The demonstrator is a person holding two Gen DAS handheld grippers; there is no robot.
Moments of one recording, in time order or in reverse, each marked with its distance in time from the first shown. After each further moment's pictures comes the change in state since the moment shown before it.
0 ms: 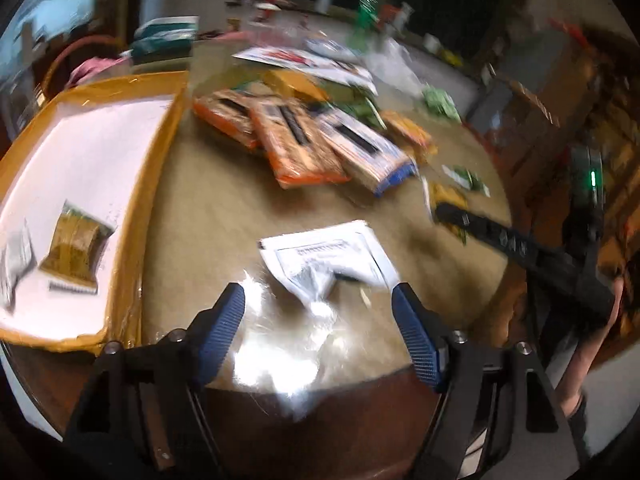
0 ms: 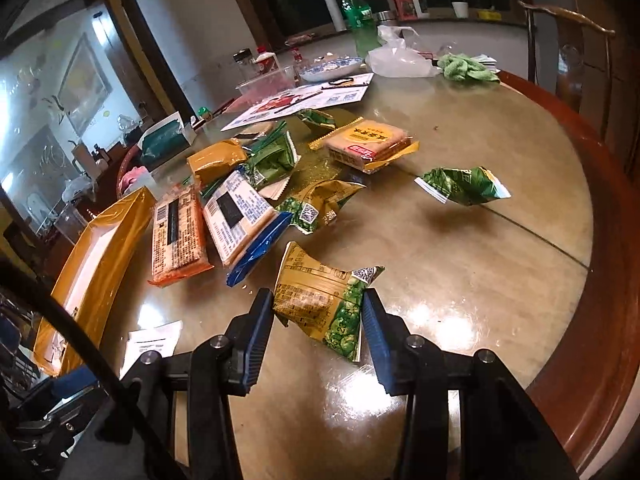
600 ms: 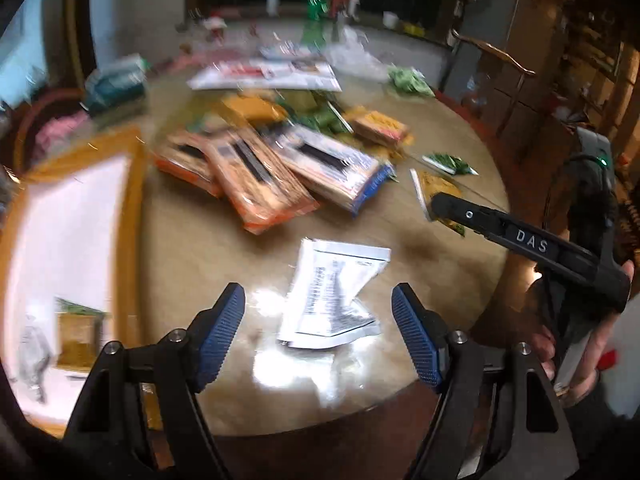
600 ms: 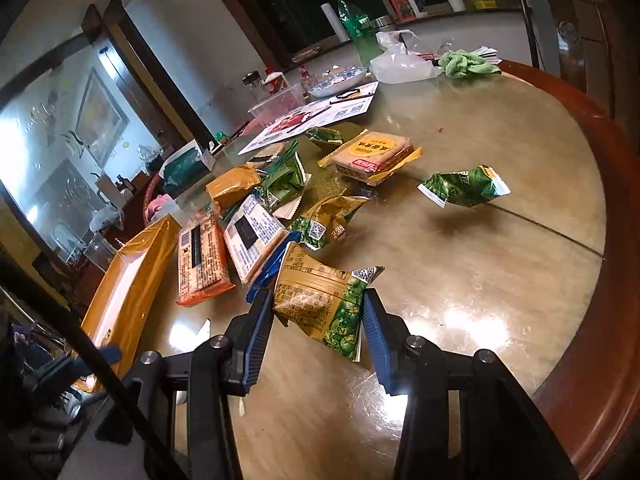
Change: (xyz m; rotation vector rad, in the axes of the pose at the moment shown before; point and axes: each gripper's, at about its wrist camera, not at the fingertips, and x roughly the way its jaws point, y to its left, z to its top) left arm 0.018 -0.017 0.033 0.157 0.043 -0.019; right arm -0.010 -0.017 -0.001 0.091 -0.054 0.122
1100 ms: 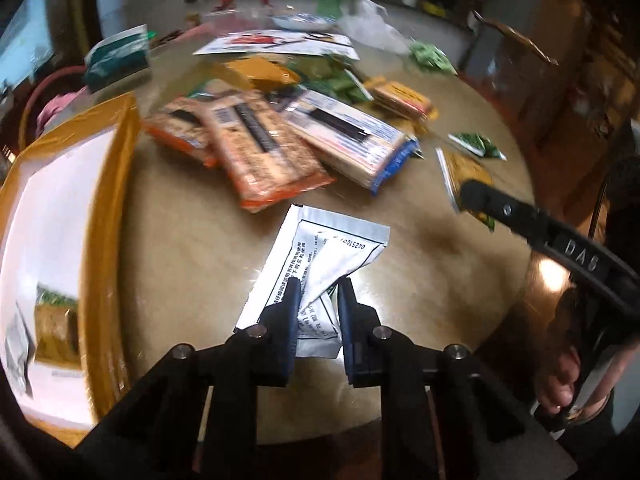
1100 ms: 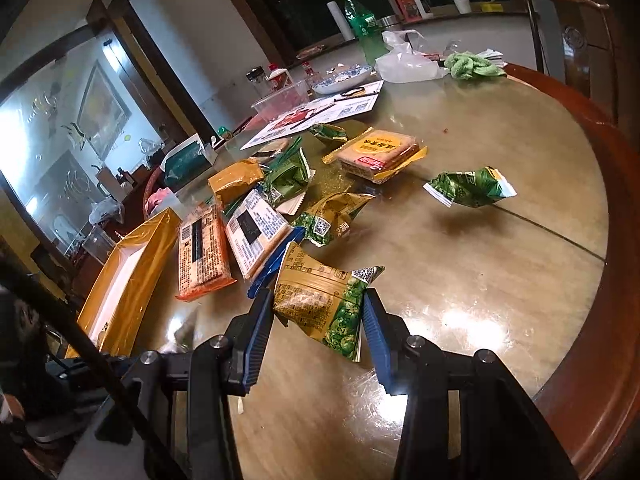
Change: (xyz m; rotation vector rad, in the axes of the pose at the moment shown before) left arm 0.020 0.008 -0.005 -0.051 0.050 0.063; right arm 0.001 0.005 -0.002 -0.035 0.007 -0.007
